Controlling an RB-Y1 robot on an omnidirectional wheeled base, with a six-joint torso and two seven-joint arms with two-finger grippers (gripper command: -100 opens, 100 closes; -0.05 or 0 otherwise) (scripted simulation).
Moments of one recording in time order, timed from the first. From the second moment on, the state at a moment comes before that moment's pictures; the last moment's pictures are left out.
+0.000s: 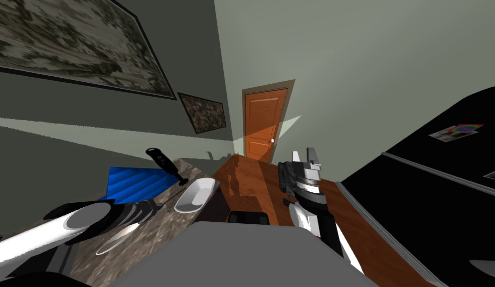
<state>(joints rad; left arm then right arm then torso) 0.59 0.85 0.65 -1.62 1.19 1.21 0.53 0.53 0.03 0.04 -2.38 0.04 -0.51 0.07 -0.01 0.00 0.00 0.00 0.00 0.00</state>
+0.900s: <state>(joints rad) 0.67 1.04 0.81 -1.70 1.21 1.24 0.52 0.53 0.03 0.04 -2.38 0.04 -0.51 0.07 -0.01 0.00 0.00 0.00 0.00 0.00</state>
